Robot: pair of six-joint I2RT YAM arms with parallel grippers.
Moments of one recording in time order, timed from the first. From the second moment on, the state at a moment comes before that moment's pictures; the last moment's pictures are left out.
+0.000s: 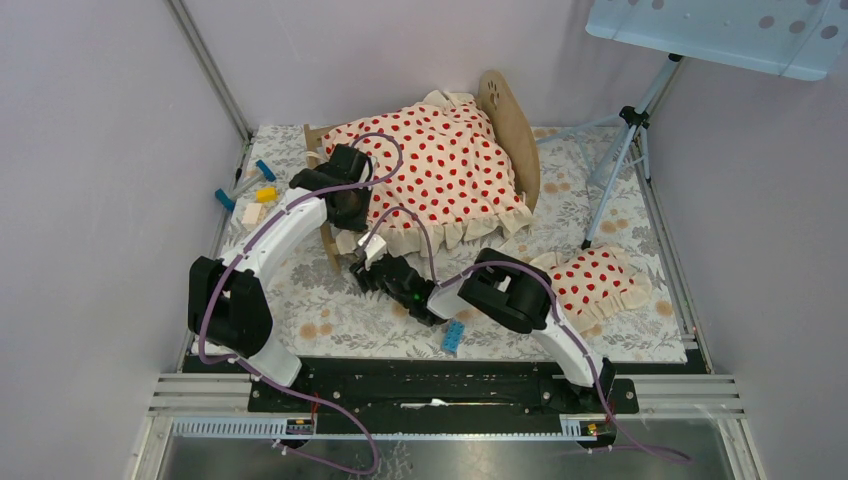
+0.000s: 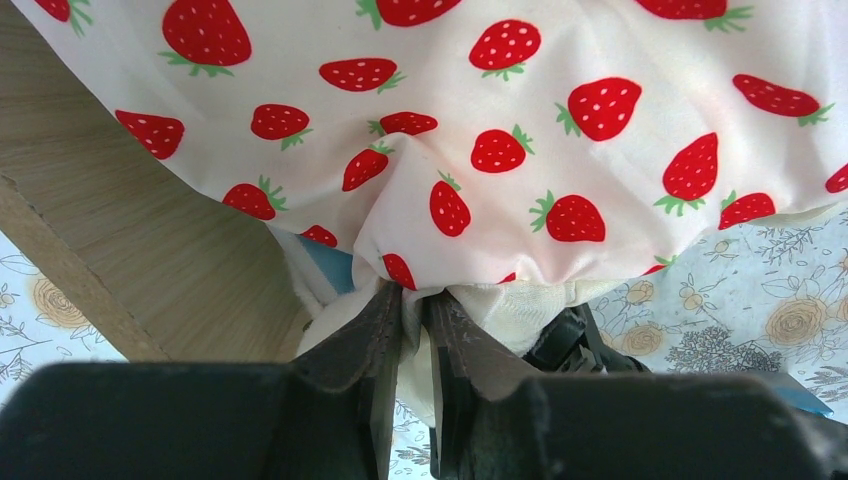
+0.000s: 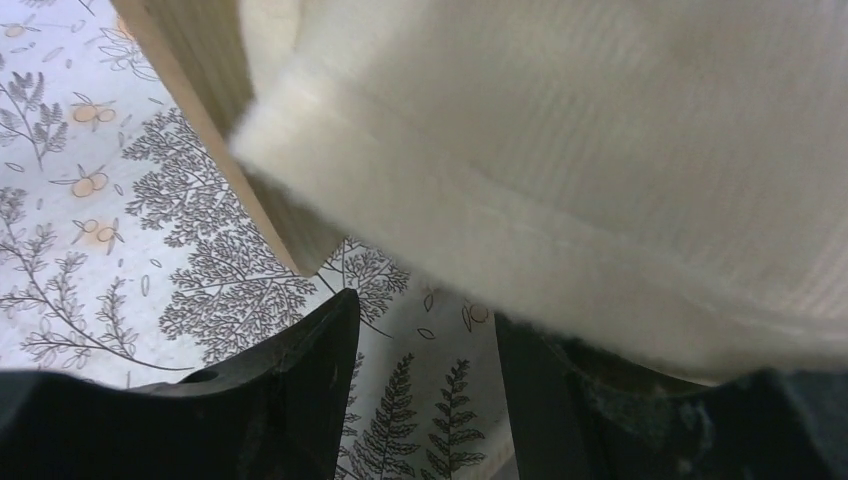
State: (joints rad) left arm -0.38 1.59 1.35 -0.85 -0.06 -0.15; right arm 1.09 2.30 1.18 0.94 0.25 0.03
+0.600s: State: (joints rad) left arm -0.36 1.59 1.35 -0.79 -0.05 -0.15; right arm 1.09 2.37 1.30 0.85 0.31 0.15
